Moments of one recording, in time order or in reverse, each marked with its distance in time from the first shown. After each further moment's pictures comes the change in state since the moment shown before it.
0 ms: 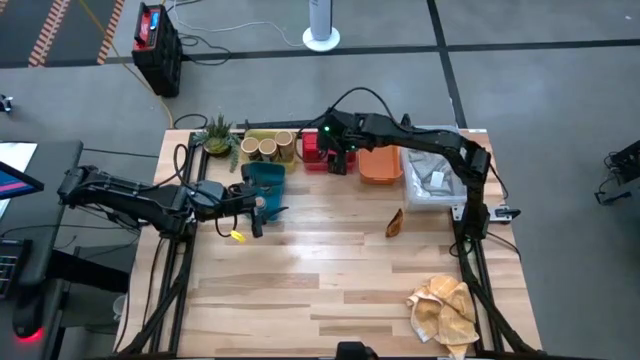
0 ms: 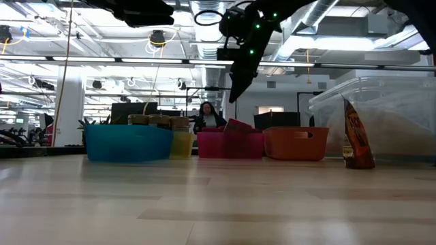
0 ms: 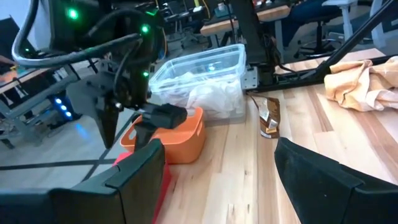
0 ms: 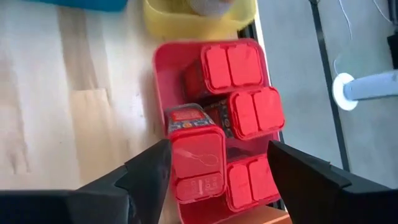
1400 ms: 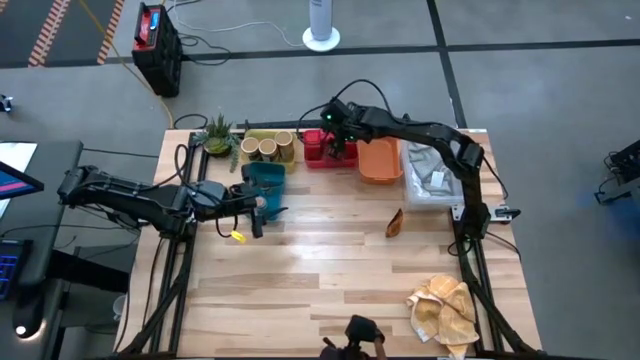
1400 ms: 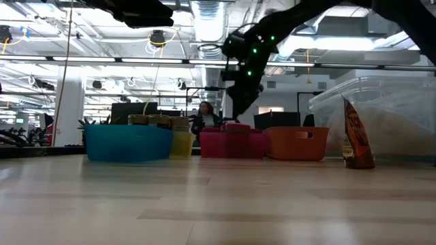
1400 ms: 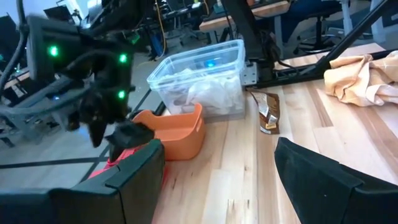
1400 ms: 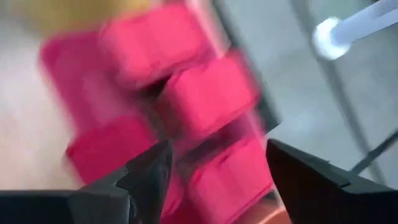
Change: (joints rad) left arm 0.000 0.000 0.000 -0.016 0.001 0.001; right arm -0.111 0.069 -0.022 0.100 0.086 0.166
